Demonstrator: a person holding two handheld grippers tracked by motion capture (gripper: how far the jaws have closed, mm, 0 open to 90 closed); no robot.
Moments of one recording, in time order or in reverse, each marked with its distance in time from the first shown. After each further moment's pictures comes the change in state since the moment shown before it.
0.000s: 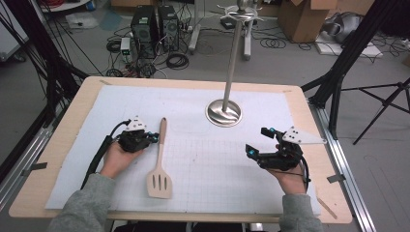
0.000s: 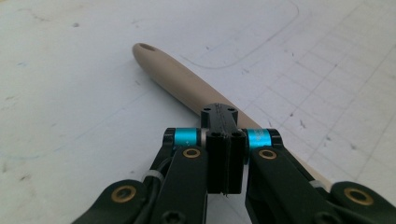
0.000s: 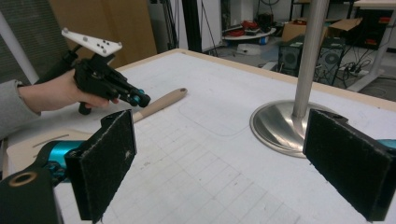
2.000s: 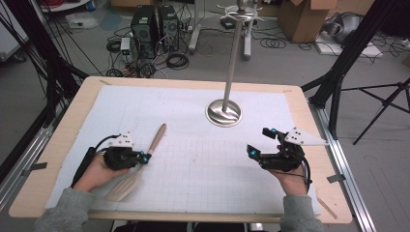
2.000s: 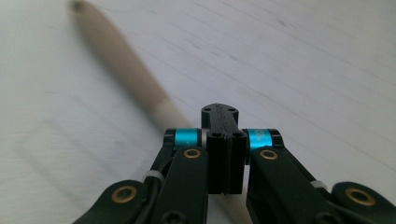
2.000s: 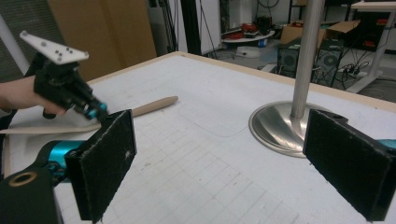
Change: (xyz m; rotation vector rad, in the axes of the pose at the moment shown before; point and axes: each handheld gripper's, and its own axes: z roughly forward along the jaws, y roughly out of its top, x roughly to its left) left arm -0.010 -0.024 -0.049 0.066 -0.150 0.026; right arm 0.001 -0.001 -0.005 -0.013 -0.001 0.011
